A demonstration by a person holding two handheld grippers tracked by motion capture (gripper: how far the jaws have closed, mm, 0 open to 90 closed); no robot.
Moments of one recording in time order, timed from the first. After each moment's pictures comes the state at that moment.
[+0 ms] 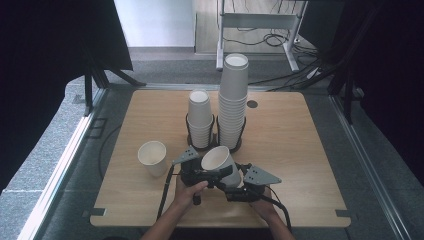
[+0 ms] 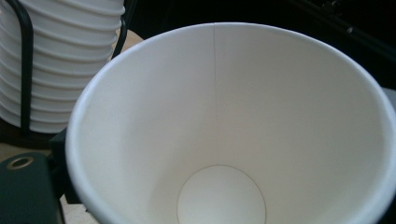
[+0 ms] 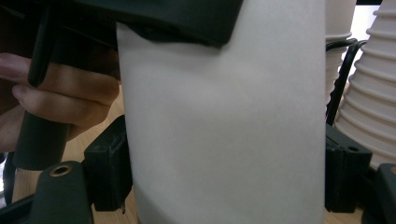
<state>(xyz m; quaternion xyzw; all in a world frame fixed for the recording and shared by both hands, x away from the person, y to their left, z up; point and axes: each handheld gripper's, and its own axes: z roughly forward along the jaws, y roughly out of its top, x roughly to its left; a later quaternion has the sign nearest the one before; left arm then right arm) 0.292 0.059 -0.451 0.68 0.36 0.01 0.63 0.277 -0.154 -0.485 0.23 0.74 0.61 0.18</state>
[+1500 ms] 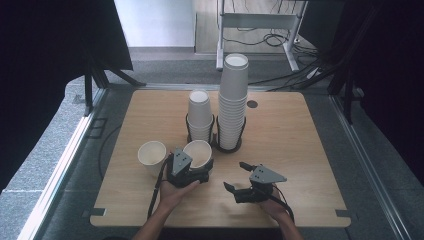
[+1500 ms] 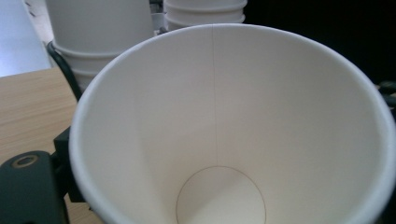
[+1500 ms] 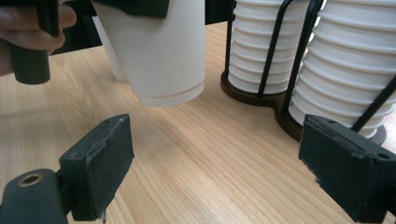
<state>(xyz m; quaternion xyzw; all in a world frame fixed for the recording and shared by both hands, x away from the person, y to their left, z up) 0.284 0.084 -0.452 0.71 0.40 0.27 0.51 0.282 -0.179 -0.493 0.26 0.77 0.55 0.18</state>
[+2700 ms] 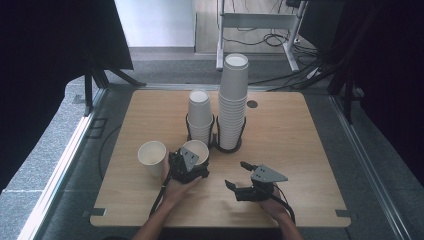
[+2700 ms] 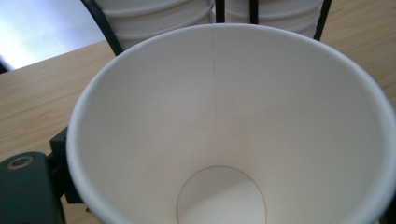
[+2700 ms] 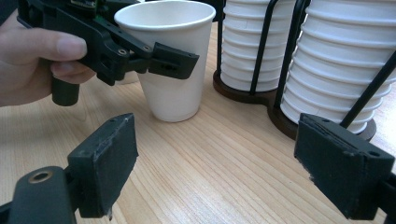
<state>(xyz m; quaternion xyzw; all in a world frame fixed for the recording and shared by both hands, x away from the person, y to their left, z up) 0.310 0.073 -0.489 0.73 0.43 0.35 0.40 0.284 -0.181 -0.496 0.27 0.77 0.55 0.19</state>
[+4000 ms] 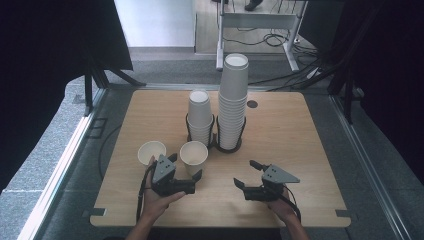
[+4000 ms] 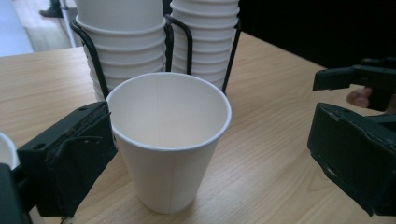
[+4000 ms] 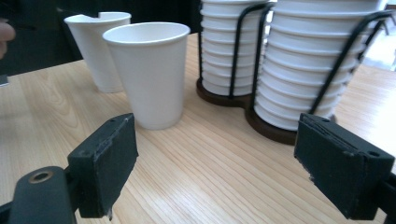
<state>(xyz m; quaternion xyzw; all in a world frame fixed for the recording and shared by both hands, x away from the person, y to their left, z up) 0.256 0.125 -0.445 0.72 0.40 0.22 0.53 0.279 -0.208 -0.487 0.29 0.75 0.56 0.21</state>
